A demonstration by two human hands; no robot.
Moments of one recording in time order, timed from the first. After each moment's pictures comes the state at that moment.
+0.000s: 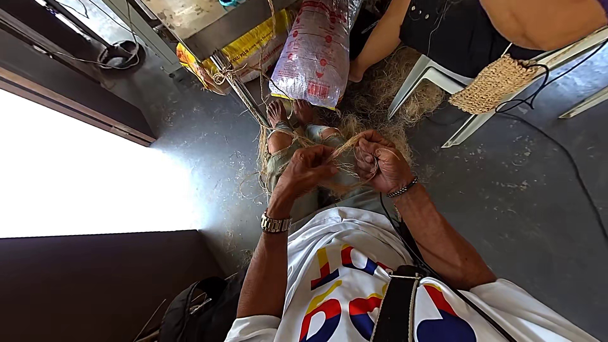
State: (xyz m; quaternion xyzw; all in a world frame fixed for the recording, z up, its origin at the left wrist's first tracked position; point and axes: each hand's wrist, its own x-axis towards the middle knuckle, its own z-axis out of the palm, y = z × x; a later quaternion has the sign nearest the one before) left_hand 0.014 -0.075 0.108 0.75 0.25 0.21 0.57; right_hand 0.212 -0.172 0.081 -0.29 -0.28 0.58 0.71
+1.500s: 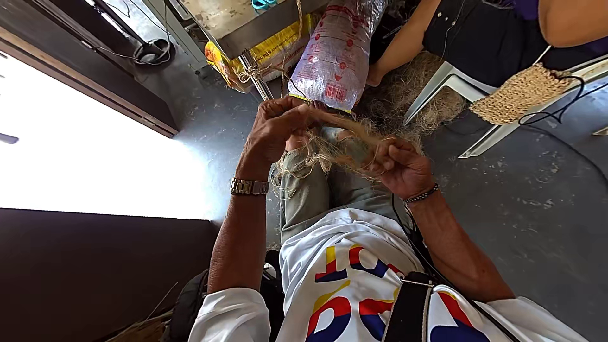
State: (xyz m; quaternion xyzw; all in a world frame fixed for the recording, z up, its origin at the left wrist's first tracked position) left_hand -0.012 -0.002 0.172 0.69 0.16 0.35 0.61; right_hand 0.220 -0.173 0.077 -0.17 -0.38 0.58 0.70
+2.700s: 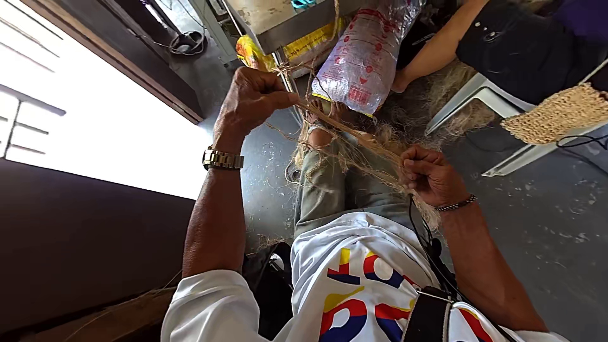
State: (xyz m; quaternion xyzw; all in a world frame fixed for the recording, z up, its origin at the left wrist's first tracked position) left_hand -0.081 0.040 0.225 0.84 0.31 0.31 0.31; right_hand 0.237 -0.174 0.079 -0.37 -0.41 0.56 0.62
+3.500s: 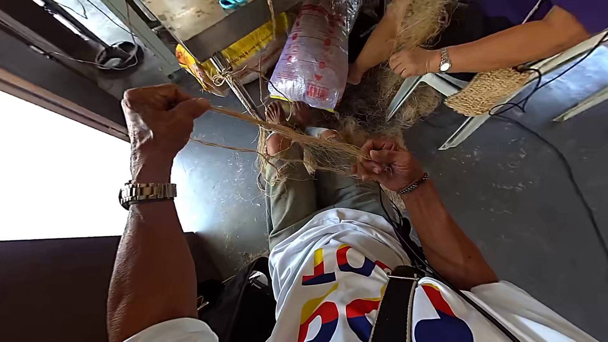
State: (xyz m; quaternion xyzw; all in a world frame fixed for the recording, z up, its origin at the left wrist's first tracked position) left_hand -0.104 0.051 0.214 0.82 0.45 0.32 0.14; right_hand 0.243 -0.181 0.076 -0.23 -0.39 0.62 0.64
